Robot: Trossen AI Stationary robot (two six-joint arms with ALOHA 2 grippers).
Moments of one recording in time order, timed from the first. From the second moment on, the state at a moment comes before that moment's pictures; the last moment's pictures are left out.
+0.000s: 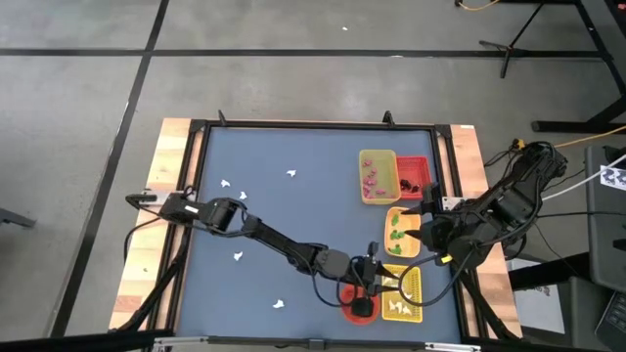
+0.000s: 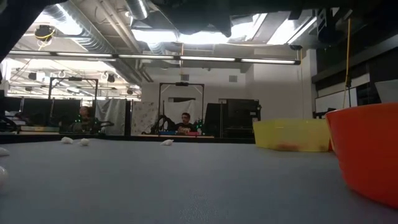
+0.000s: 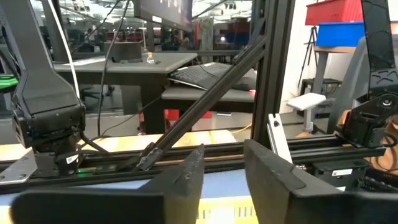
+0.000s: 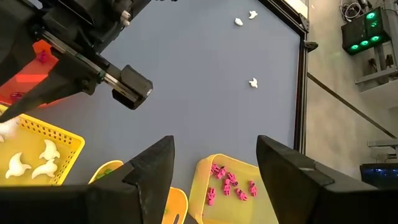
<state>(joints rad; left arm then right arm) -0.33 2.46 1.80 0.71 -0.16 -0.02 0.76 1.20 1.44 -1.31 0.64 0.13</state>
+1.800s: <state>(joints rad) 0.34 2.01 1.70 -1.03 -0.03 0.20 0.76 1.18 1.44 -1.38 0.61 0.13</state>
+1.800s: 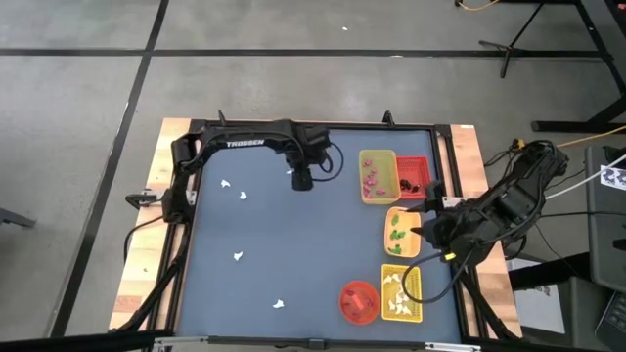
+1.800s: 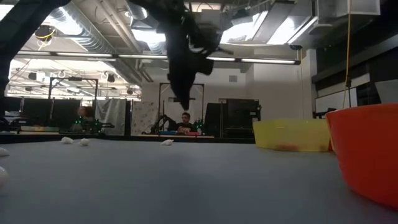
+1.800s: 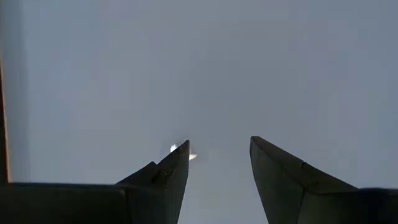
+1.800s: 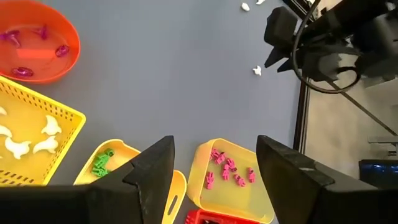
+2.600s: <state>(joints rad) 0.42 2.01 1.39 -0.76 -0.04 0.41 0.76 0.75 0.71 -0.66 0.63 0.18</state>
